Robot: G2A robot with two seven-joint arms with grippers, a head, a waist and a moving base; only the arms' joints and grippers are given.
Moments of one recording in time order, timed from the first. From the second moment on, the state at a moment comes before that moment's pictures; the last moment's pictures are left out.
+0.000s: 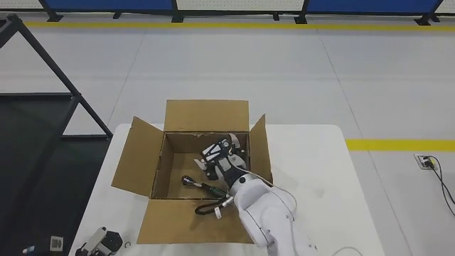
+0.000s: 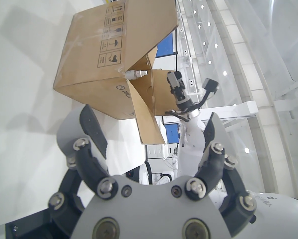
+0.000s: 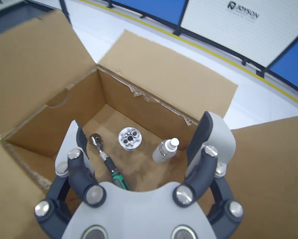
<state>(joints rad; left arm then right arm) 1.93 -1.15 -1.97 -1.93 -0.40 -0.40 -0.64 -0.92 -1.60 1.03 -1.69 -1.55 -0.10 0.53</state>
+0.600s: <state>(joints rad) 1.95 -1.15 -1.97 -1.96 -0.40 -0.40 -0.65 -0.97 -1.59 1.09 -1.82 -1.43 -0.25 0.53</state>
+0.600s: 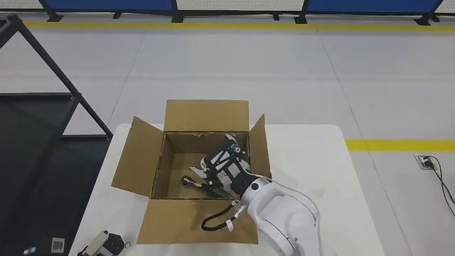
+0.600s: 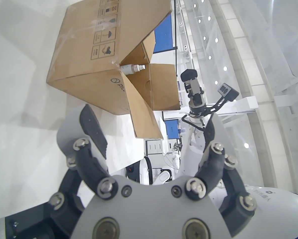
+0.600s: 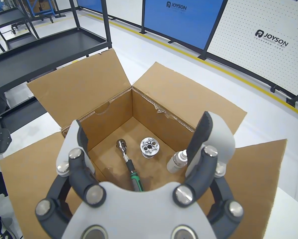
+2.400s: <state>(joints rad) 1.73 -1.12 -2.13 -1.98 -0.23 -0.25 -0.63 -0.90 -1.56 1.53 -1.87 -0.67 0.31 0.81</state>
